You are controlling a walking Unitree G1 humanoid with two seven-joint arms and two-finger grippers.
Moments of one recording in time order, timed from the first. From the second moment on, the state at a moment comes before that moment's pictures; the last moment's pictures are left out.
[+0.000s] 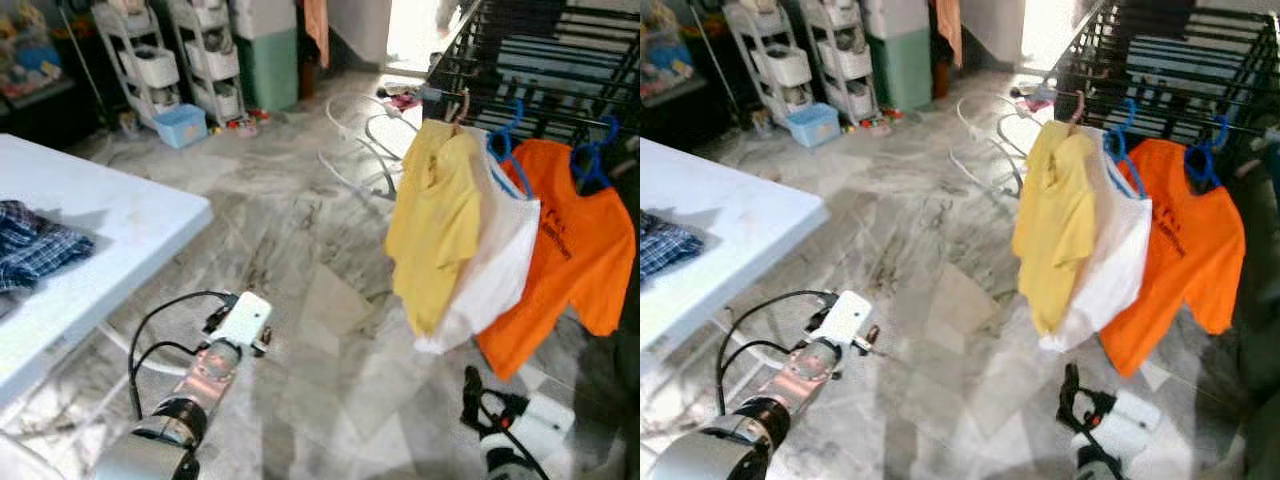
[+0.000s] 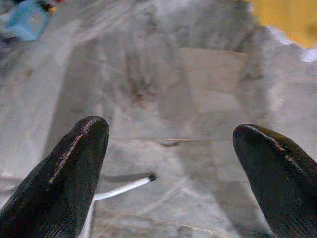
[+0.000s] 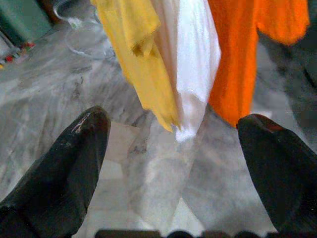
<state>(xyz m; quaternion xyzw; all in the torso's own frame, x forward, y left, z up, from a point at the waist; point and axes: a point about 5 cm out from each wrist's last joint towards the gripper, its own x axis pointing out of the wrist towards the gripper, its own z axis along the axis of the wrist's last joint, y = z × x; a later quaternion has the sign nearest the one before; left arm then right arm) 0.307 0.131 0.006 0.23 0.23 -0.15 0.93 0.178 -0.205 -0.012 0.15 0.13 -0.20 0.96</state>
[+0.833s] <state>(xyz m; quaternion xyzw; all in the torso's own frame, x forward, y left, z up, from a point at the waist) 0.245 0.148 -0.053 0.20 0.43 -0.08 0.88 0.175 -0.174 -0.080 0.07 0.37 -0.02 0.93</state>
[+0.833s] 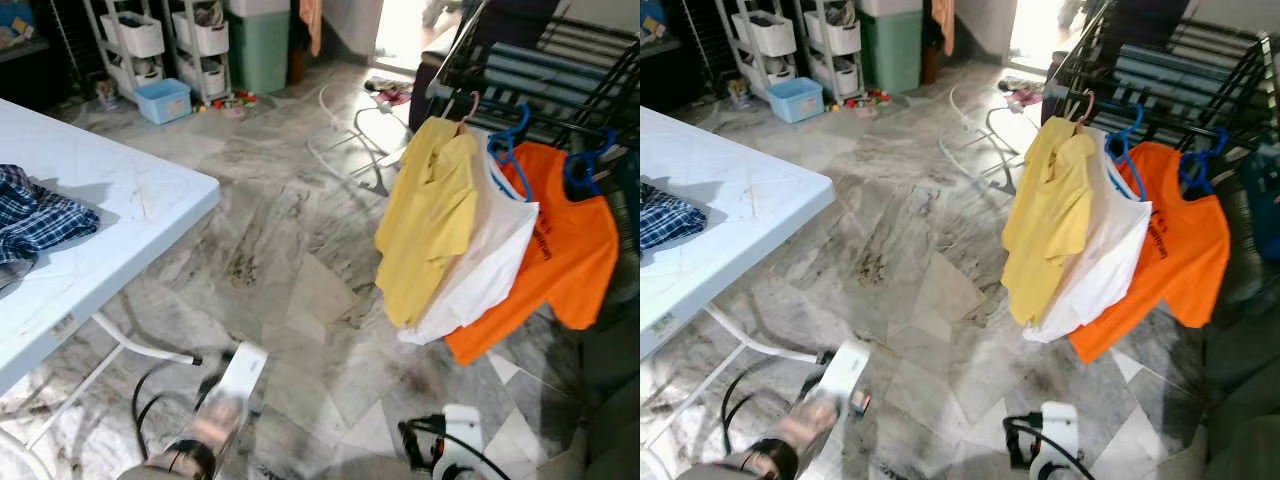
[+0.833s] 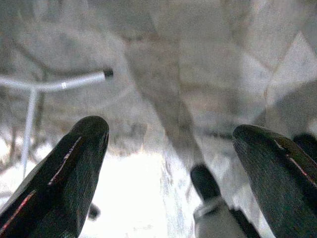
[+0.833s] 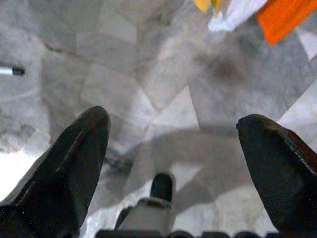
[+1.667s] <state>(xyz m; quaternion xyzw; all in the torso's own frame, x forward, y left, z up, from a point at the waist) 0.259 0.156 -0.043 0.13 0.43 -0.05 0.89 0.164 -0.233 -0.081 0.08 0.40 -0.14 0.90</state>
